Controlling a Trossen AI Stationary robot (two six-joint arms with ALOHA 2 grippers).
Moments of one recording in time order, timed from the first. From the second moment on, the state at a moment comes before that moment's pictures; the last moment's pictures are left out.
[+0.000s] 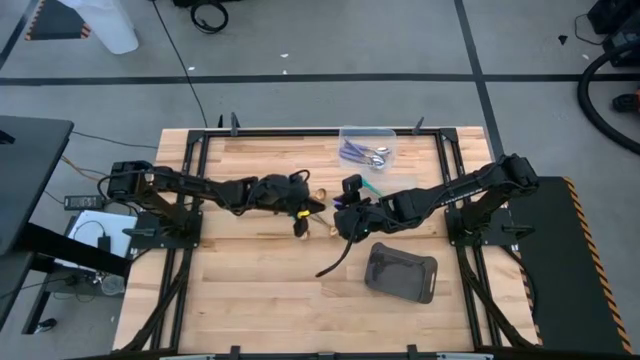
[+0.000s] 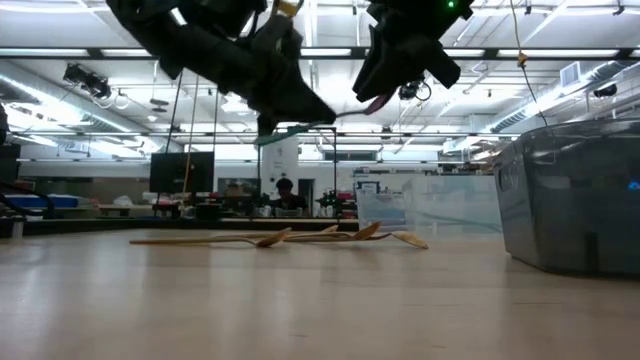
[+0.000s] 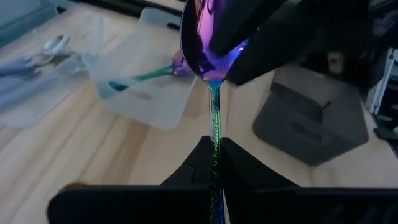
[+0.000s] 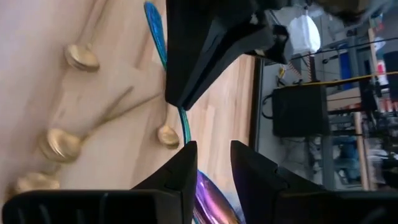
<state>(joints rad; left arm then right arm) 0.06 1.54 0.80 0.34 0.01 -0.25 0.22 1.58 1.19 -0.45 0.68 -0.47</state>
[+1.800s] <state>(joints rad) 0.06 1.54 0.83 0.42 0.07 -0.19 0.20 1.58 1.19 -0.47 0.52 -0.52</state>
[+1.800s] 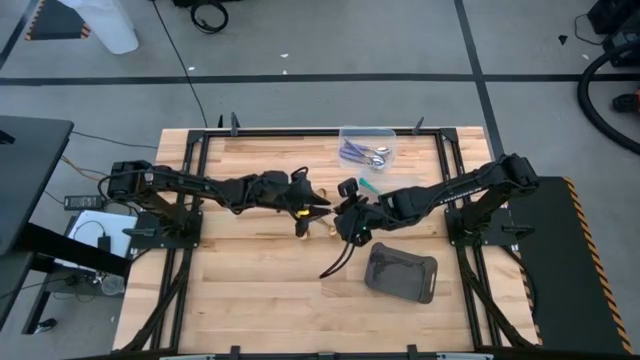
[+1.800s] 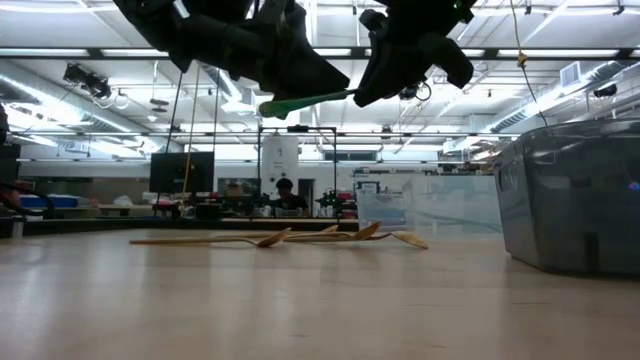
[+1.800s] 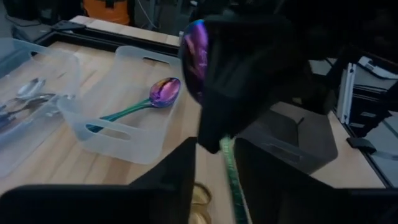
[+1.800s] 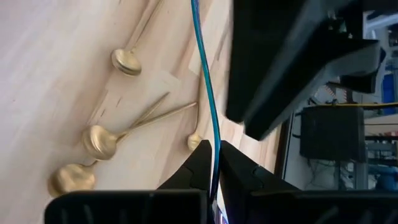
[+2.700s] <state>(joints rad) 0.05 1.28 0.73 0.21 0.06 0.07 0.03 1.50 1.19 -0.95 0.50 0.26</state>
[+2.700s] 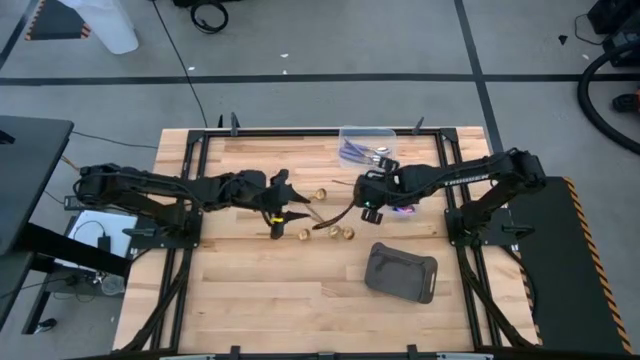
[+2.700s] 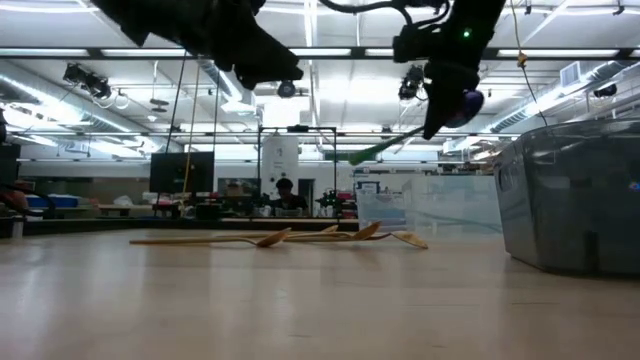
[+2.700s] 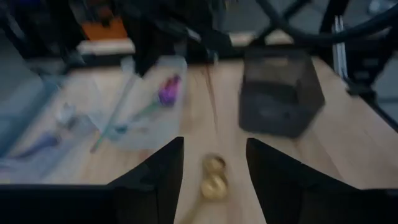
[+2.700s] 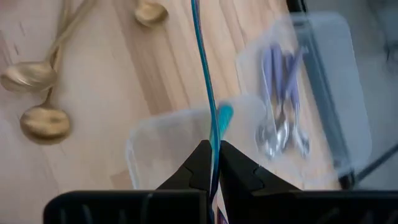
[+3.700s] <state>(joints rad) 0.03 1.26 0.62 0.58 0.09 -0.09 -0.12 1.22 0.73 -0.71 0.40 0.72</state>
